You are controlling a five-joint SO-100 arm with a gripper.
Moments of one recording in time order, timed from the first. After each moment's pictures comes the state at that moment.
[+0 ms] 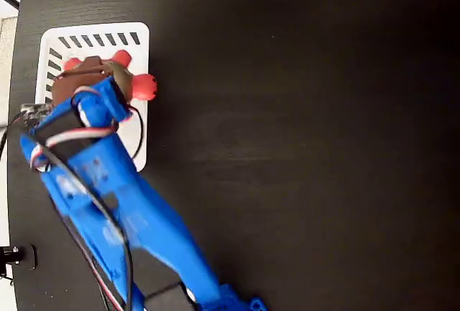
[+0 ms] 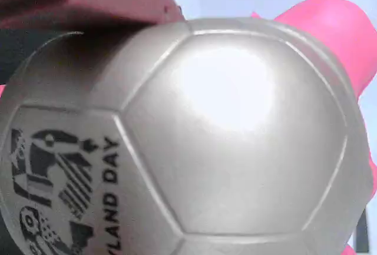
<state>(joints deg) -22.6 73.9 62.5 87.8 18.6</state>
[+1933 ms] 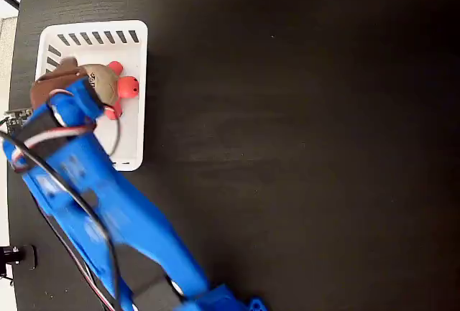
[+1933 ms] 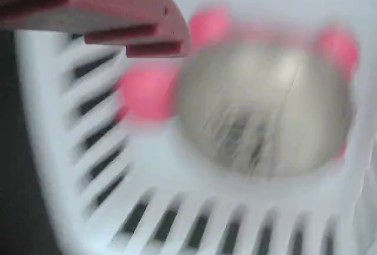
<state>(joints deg) -24.6 73.2 60.2 85.2 17.8</state>
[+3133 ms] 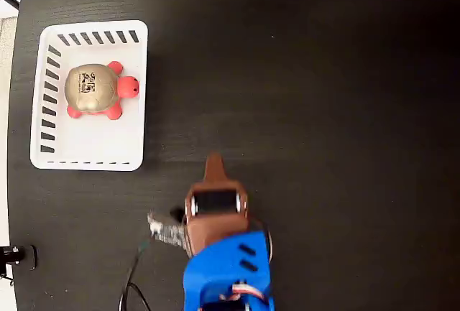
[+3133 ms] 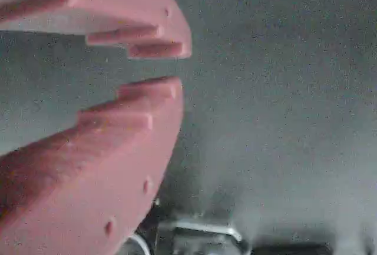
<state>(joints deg) -0.9 166.6 160.2 52.1 -2.7</state>
